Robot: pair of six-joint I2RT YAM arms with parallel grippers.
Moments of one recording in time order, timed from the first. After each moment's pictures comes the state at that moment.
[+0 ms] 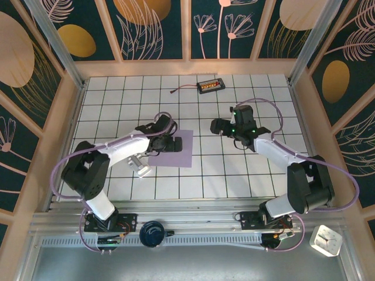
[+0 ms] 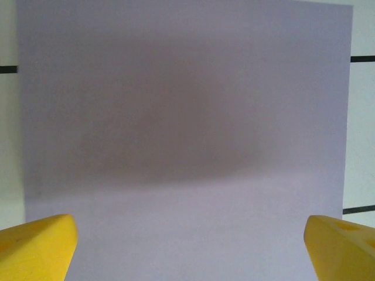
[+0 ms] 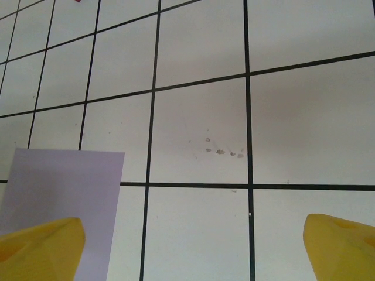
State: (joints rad) left arm -0.64 1.71 1.08 -0.53 -0.08 -0.62; right arm 0.38 1.44 0.86 -0.18 -0.11 0.47
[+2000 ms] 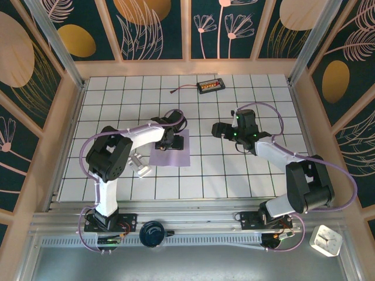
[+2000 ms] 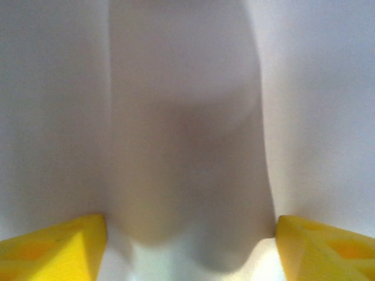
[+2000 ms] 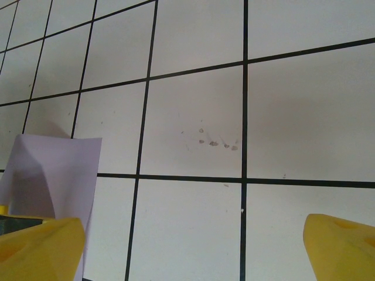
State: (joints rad) left arm -0.64 1.97 1.30 -0.65 -0.09 -0.61; right arm 0.35 1.44 0.78 -0.09 -0.16 0.43
